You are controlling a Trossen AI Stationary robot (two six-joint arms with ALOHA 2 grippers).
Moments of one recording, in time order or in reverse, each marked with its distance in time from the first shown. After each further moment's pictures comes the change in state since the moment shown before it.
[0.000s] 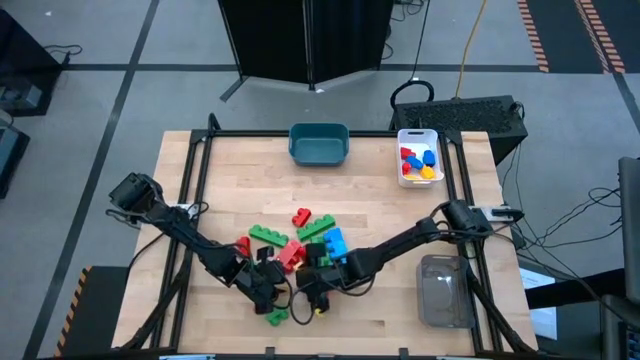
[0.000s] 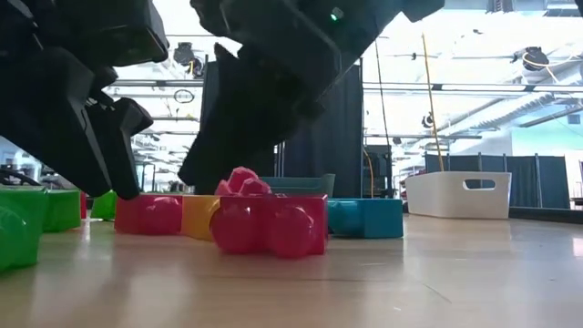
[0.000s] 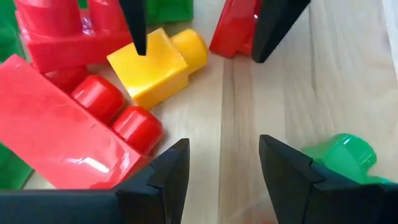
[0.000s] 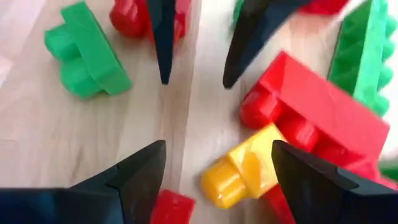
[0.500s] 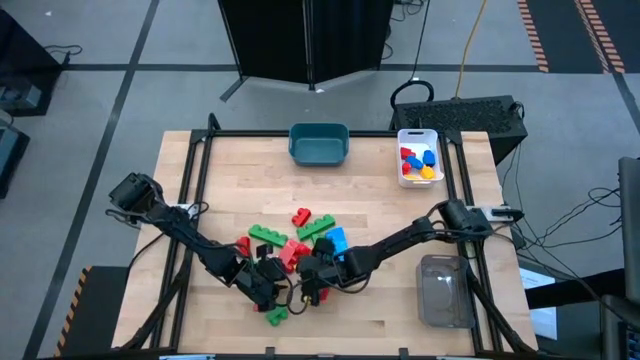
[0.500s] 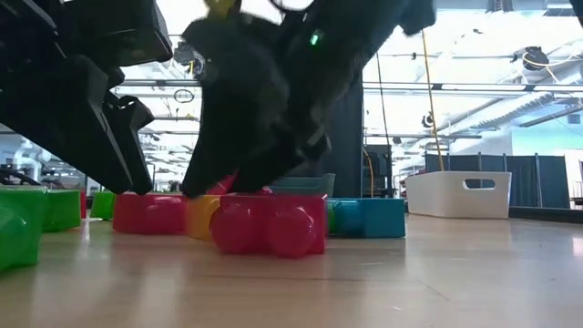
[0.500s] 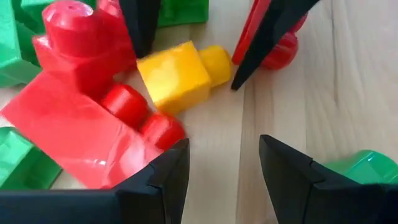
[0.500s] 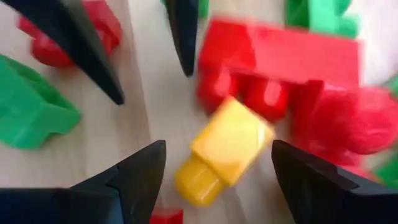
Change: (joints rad) left arm 0.000 0.000 0.000 -0.011 -0.071 -0.024; right arm -0.030 0.034 0.000 -0.014 0.037 0.368
